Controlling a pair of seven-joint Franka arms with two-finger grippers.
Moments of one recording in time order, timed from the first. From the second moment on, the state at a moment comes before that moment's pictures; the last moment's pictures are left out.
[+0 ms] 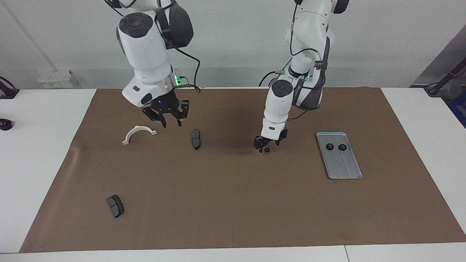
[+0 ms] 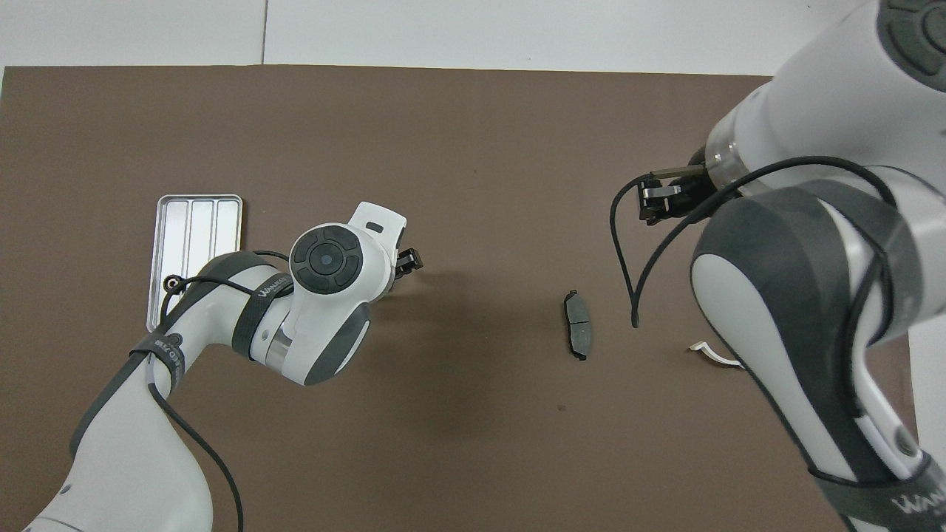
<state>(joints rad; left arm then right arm) -0.47 0.29 -0.05 -2.04 0.07 2.40 -0.92 0.13 0.16 0.13 -1.44 -0.02 1.59 0.25</state>
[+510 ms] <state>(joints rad) -0.48 0.30 -0.05 -2.05 0.07 2.40 -0.92 0.01 -0.03 0.13 -1.52 0.01 1.38 0.25</state>
